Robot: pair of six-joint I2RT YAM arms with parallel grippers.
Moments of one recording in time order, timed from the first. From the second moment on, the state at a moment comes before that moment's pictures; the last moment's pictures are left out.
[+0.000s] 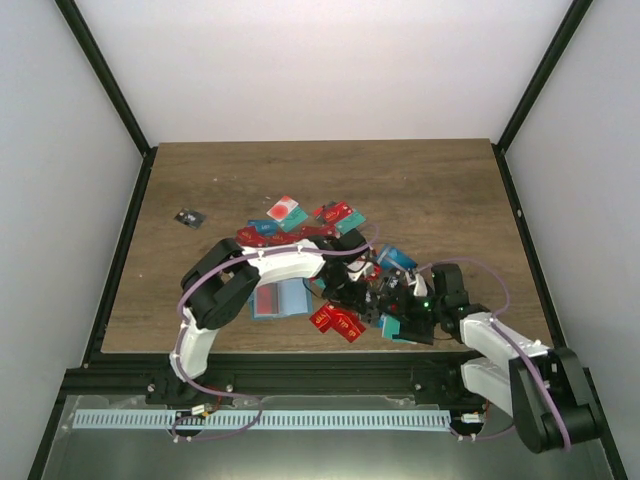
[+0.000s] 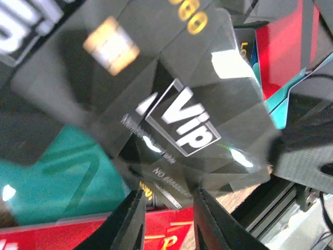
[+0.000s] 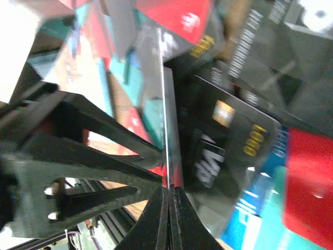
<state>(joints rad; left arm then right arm) -0.94 2.07 1.41 -0.67 0.52 -0.52 0.21 1.06 0.19 -0.03 -0.78 0.72</state>
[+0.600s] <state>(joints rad) -0.71 1.62 1.14 -0.54 0.44 -0.64 0.21 0.96 0.29 -0.15 -0.87 0.76</state>
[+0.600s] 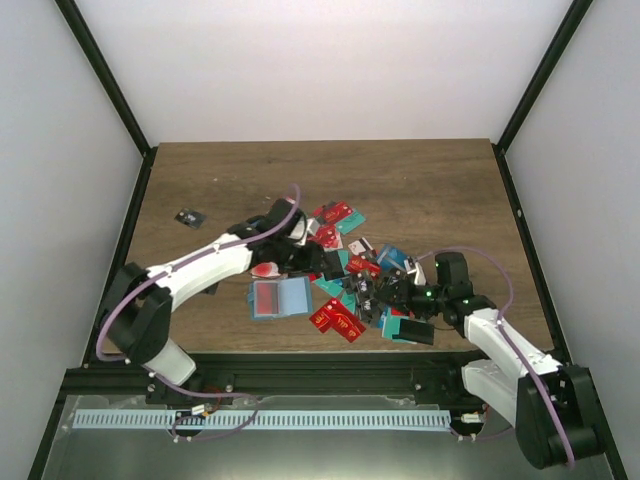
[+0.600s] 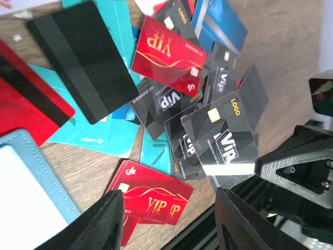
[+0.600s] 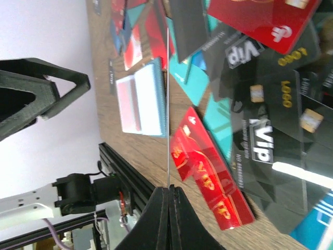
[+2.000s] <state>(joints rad) -0.58 1.49 0.81 0.43 0.82 -1.20 0.29 1.05 0.40 0.50 -0.98 1.38</state>
